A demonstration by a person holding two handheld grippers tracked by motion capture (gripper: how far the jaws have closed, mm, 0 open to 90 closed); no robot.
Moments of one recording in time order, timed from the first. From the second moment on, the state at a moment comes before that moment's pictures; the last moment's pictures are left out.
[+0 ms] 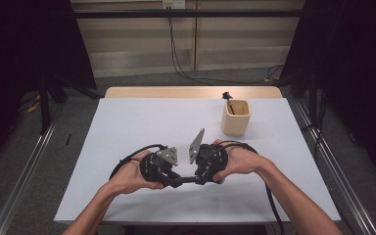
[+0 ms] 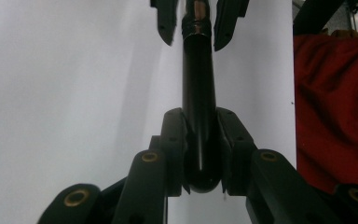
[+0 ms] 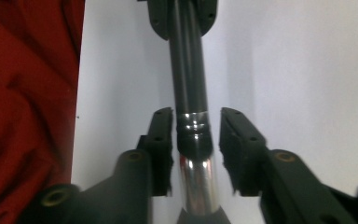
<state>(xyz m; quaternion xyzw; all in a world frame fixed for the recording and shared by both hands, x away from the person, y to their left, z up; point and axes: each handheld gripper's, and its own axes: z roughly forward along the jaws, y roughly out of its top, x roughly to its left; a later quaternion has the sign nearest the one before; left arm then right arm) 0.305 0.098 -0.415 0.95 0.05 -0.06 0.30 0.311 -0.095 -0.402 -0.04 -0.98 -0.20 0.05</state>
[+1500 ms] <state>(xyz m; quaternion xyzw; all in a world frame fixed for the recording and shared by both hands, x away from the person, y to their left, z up) 0.299 0.156 -0.421 0.91 0.14 -0.03 0.40 0.306 -0.161 -0.394 -0.18 -0.92 -0.35 0.01</state>
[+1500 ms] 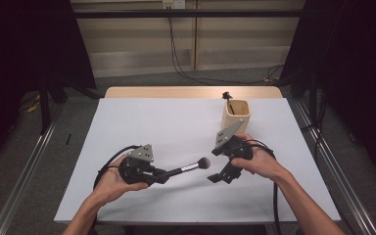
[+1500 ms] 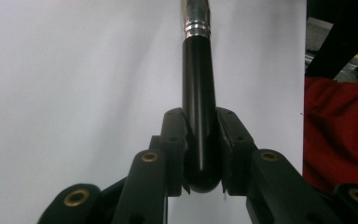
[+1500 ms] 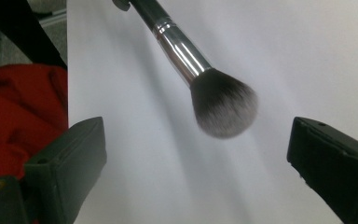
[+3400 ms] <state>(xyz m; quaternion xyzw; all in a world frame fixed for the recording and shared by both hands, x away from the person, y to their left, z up) 0.287 0.175 -0.424 0.80 0.16 0.02 0.57 0.273 -0.174 -0.424 -0.23 -0.80 -0.56 -0.03</state>
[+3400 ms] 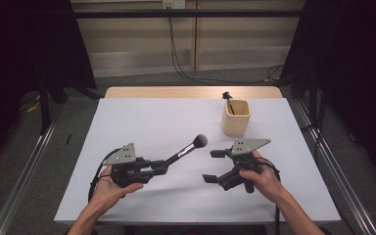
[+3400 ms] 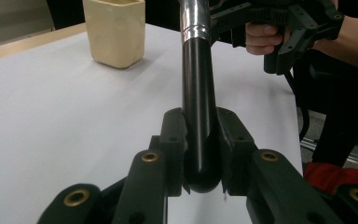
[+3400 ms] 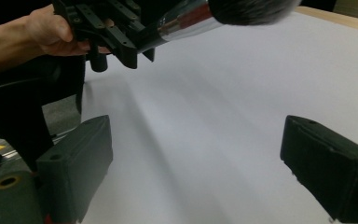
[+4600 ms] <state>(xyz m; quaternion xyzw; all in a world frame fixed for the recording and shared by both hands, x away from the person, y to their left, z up) 0.288 0.146 -0.420 0.79 0.14 0.03 0.60 0.277 -0.156 -0.422 -0.22 -0.73 -0.65 -0.05</state>
